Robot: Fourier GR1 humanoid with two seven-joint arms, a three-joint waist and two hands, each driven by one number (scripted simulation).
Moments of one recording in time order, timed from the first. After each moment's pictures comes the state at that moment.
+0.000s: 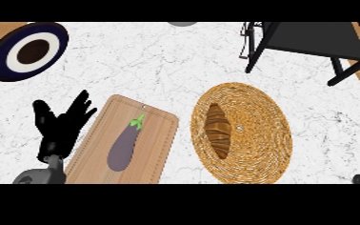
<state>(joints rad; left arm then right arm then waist) -0.05 0.22 0.03 -1.39 0.18 0.04 0.28 -0.95 -0.35 -0.23 -1.83 0.59 0.48 0.92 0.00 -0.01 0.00</state>
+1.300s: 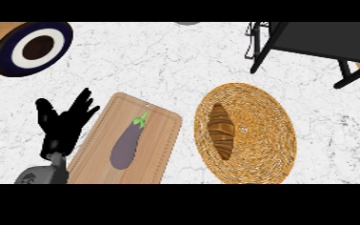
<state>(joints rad) -0.07 0.20 0.04 -1.38 0.15 0.02 0.27 -1.25 -0.66 -0.28 -0.86 0.69 0.30 0.38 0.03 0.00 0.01</state>
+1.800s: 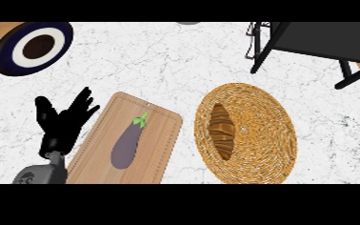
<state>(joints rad) -0.08 0.21 0.05 -1.38 0.16 0.01 0.29 -1.30 -0.66 -0.27 -0.61 0.75 0.14 0.20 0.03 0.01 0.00</state>
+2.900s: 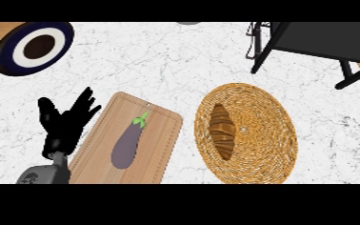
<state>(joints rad) -0.08 0.19 0.05 -1.39 0.14 0.01 0.28 -1.43 -0.70 -0.44 -0.38 0.64 -0.01 0.13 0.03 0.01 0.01</state>
